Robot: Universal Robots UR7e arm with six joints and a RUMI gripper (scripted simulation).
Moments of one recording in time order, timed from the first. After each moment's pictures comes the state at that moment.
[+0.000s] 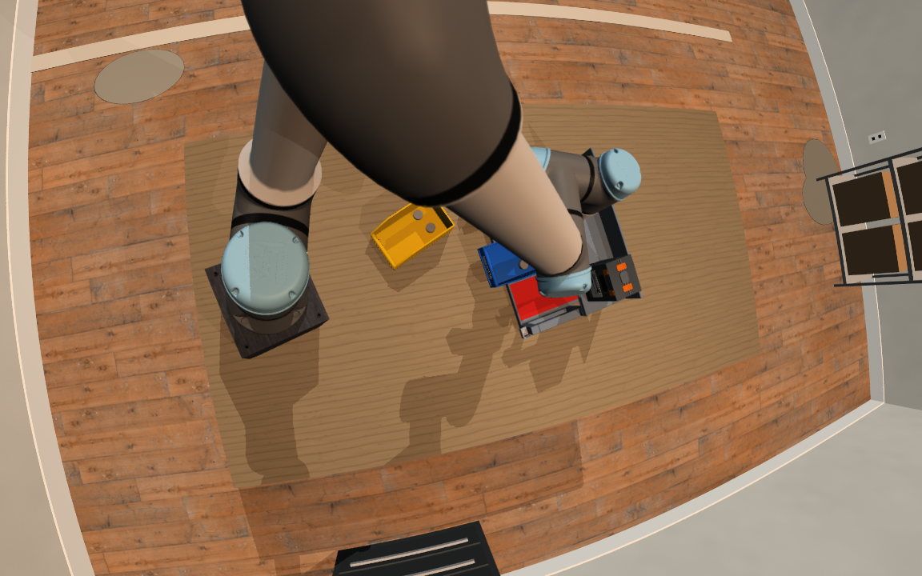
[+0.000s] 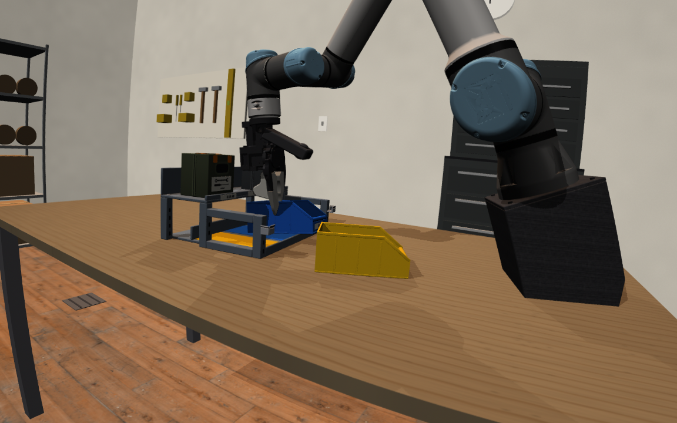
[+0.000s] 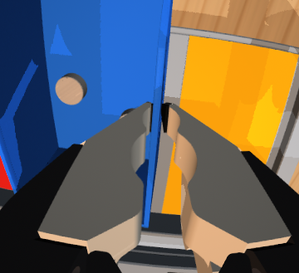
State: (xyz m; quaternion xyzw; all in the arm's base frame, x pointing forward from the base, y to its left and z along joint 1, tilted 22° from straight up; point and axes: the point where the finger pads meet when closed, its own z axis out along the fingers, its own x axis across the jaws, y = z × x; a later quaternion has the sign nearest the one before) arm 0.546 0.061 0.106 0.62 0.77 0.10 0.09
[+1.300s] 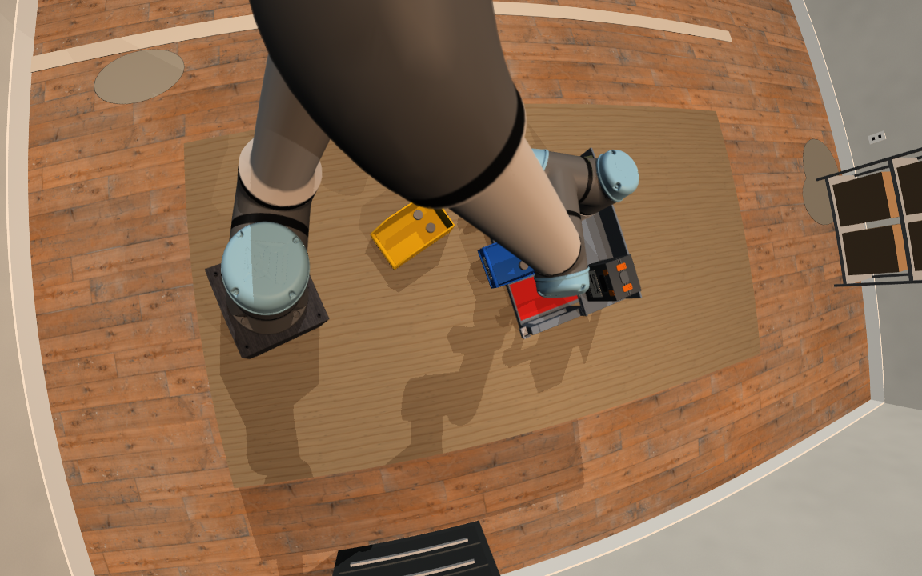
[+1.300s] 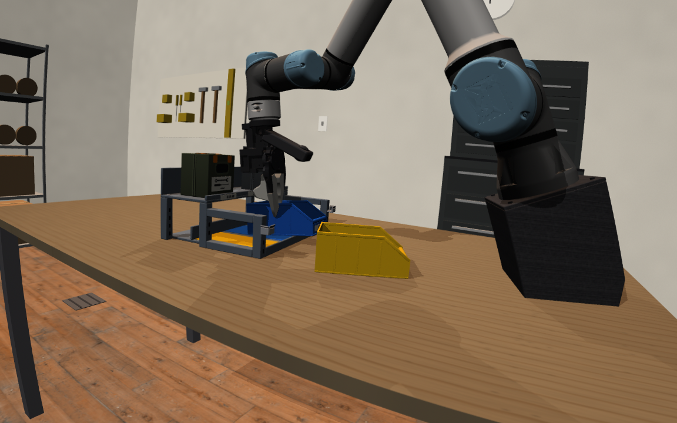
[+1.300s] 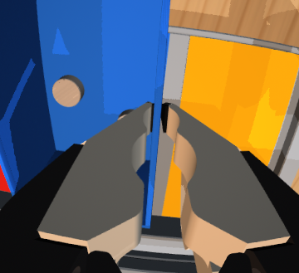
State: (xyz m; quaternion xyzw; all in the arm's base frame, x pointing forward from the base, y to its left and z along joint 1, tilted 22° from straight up) arm 0.548 0.062 0.101 0.62 0.77 0.10 0.09
